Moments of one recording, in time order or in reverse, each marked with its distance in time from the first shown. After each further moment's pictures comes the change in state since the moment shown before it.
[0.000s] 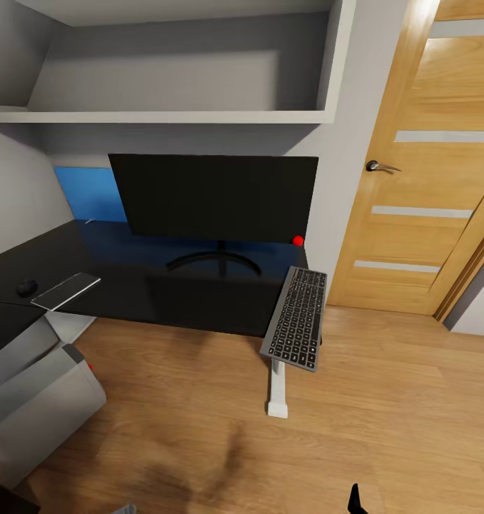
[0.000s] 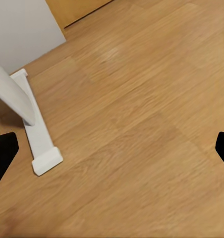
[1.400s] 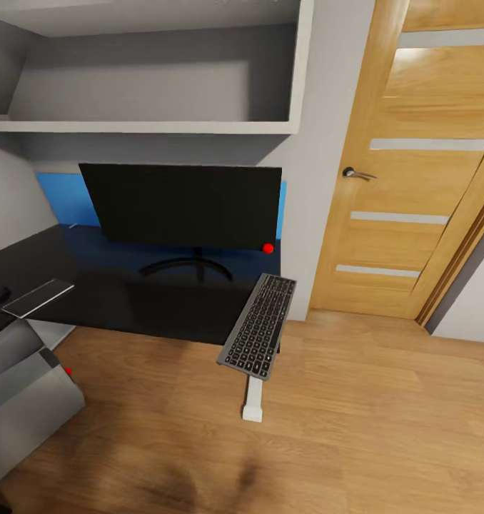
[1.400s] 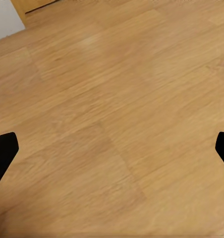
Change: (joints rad) left arm 0.000 0.050 0.008 0.507 -0.006 -0.244 0.000; right arm 0.022 0.003 0.040 0.140 0.001 0.008 -0.006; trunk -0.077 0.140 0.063
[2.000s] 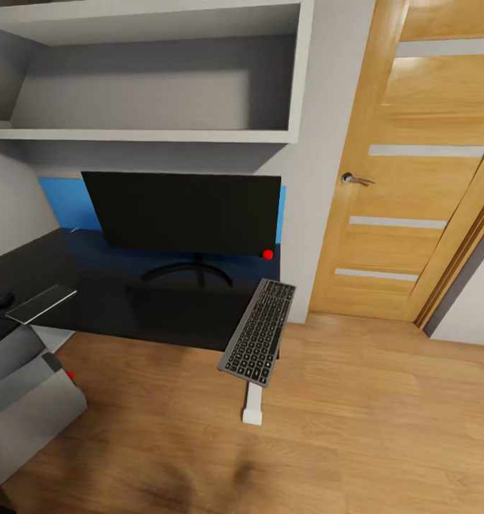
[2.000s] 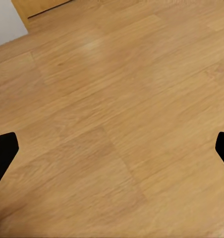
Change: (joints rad) left arm 0.000 0.001 0.000 0.026 -0.001 -0.027 0.000; right arm 0.000 0.001 0.000 0.000 0.000 0.000 0.000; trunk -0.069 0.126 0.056
